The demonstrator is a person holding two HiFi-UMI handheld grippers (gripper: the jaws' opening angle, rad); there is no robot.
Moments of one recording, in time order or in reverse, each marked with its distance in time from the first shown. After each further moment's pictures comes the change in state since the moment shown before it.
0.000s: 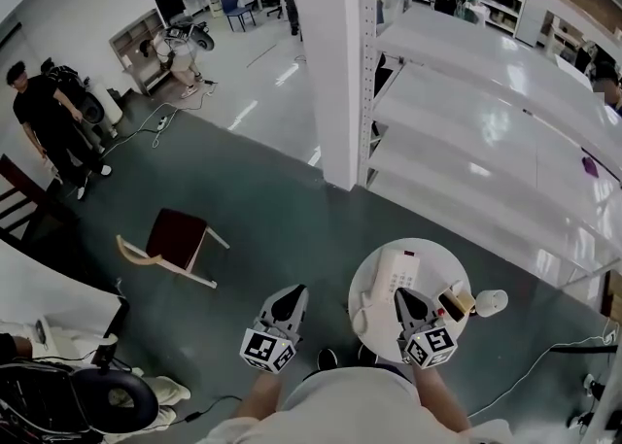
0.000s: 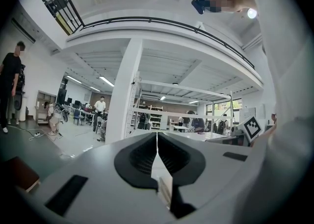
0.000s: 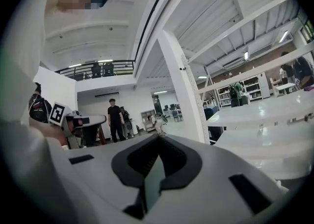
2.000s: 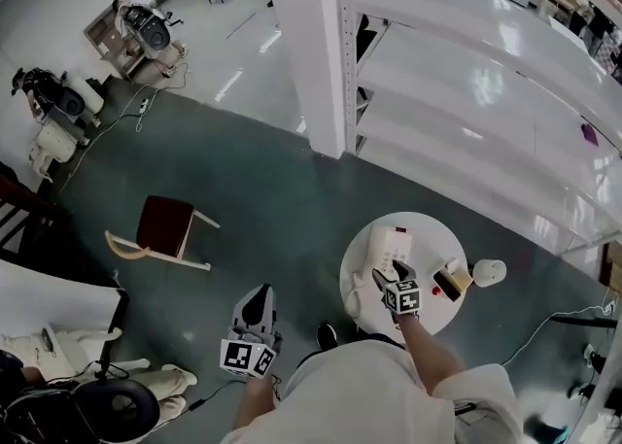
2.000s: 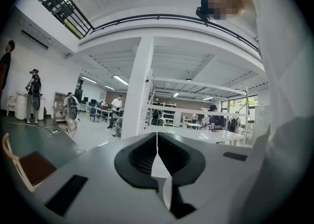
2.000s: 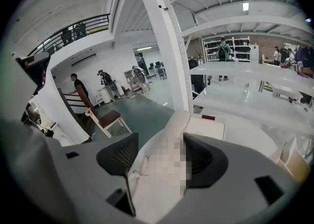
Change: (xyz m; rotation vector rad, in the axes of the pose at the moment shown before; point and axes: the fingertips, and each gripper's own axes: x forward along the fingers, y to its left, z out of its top) left arm -0.025 0.038 -0.011 -0.024 0.042 0.172; right arm 0.072 -0.105 -0.212 0.087 0.534 -0.159
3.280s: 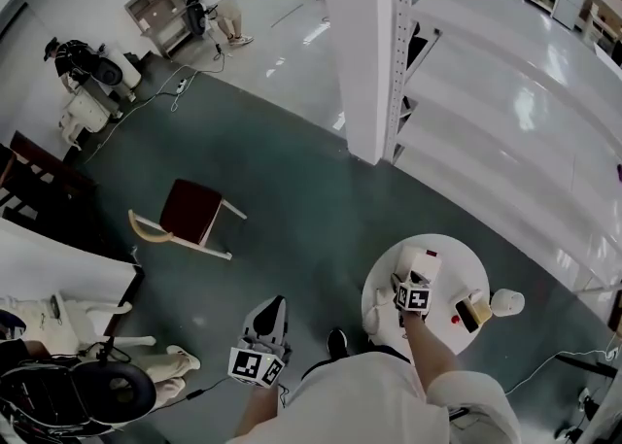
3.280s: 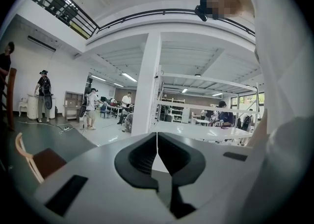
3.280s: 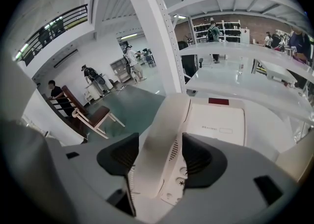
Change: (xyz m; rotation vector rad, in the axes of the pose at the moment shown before) left arm -0.004 0.024 -0.010 -0.017 0.057 0.108; right arm 0.082 -0.035 -0.017 0.126 0.156 -0.091
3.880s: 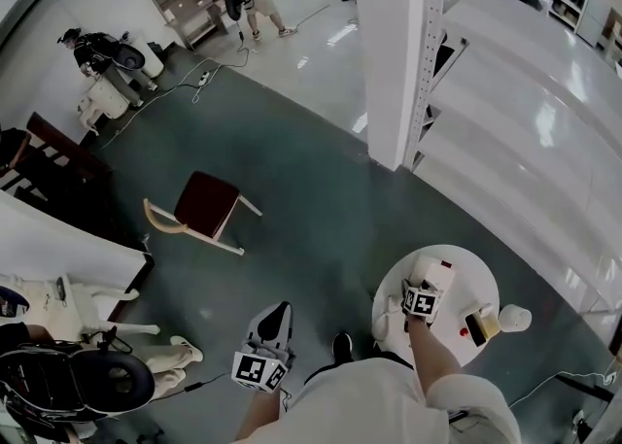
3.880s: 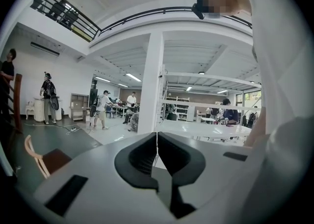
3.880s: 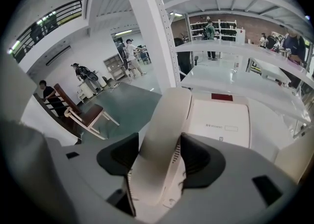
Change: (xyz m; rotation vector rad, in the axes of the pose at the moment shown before) left arm -0.023 0.017 0.001 0.011 0.009 0.062; right arm 0.015 0.002 -0.002 0.019 0.036 -0.076
